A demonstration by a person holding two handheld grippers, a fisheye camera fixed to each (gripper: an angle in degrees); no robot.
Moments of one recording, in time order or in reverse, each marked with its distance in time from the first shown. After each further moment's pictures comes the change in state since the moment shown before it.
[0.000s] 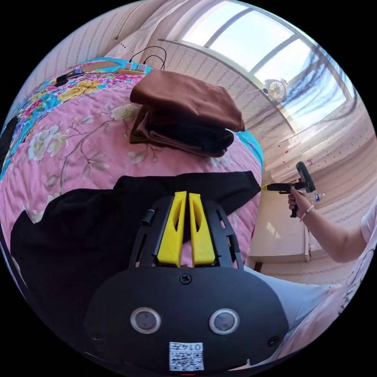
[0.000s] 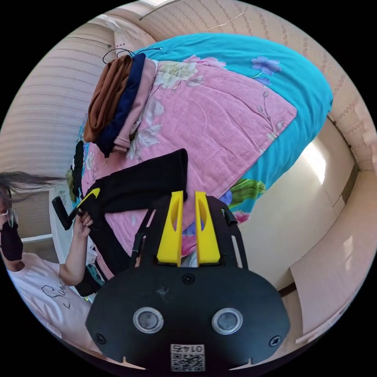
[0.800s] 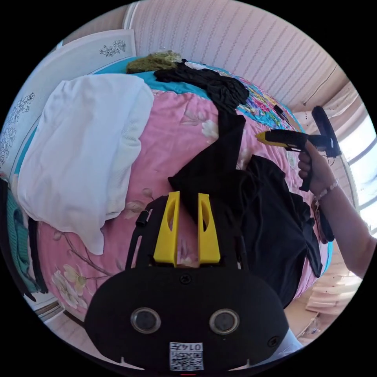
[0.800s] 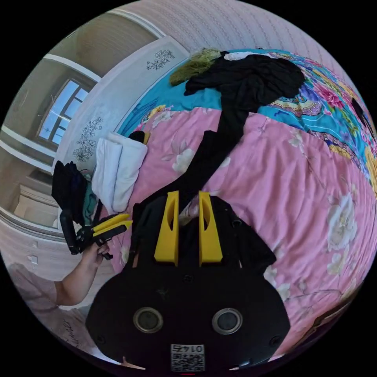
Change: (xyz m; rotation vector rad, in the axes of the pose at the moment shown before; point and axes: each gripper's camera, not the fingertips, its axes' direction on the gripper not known) left arm -0.190 0.367 -0.352 0.235 -0.546 -0.952; right arm -0.851 0.038 0.404 -0.312 -0.127 -1.179
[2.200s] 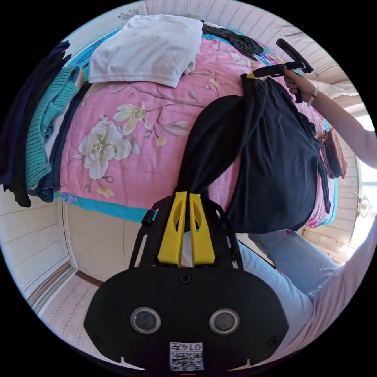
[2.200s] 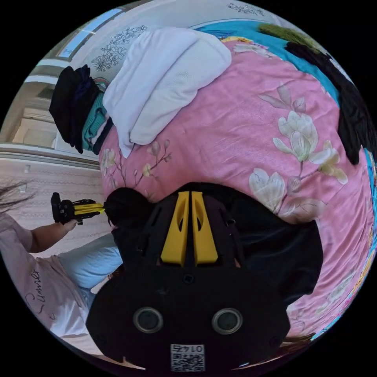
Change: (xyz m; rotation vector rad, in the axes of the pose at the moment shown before) left arm -0.158 0.236 -0.255 -0.285 -0.032 0.005; right arm -0.234 -0.095 0.214 -0.370 -0.076 -0.428
